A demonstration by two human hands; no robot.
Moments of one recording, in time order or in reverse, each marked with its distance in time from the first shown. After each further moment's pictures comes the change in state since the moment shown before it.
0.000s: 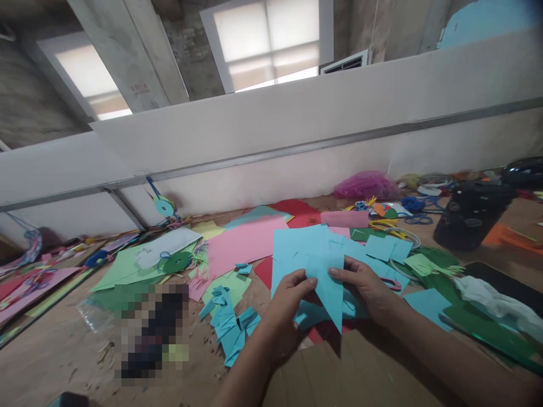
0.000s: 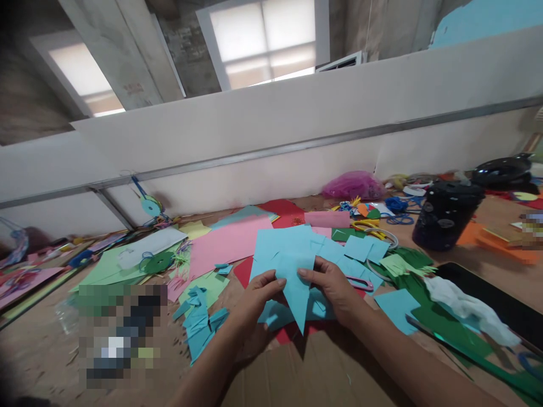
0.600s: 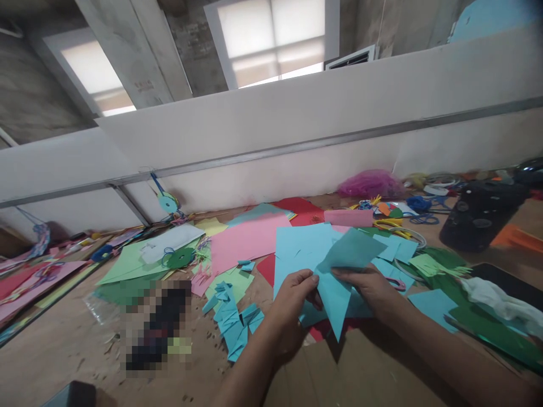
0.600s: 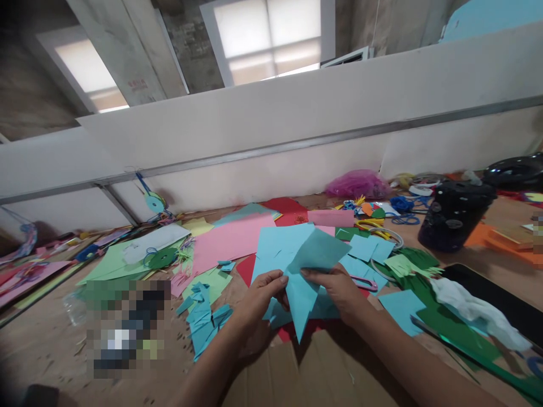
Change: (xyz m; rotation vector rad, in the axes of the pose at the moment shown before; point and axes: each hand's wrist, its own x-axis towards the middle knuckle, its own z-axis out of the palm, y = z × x) left_hand 0.010 -0.007 -0.005 0.108 -0.103 0.129; right_hand 0.001 0.005 -0.003 -0.041 0.079 -0.016
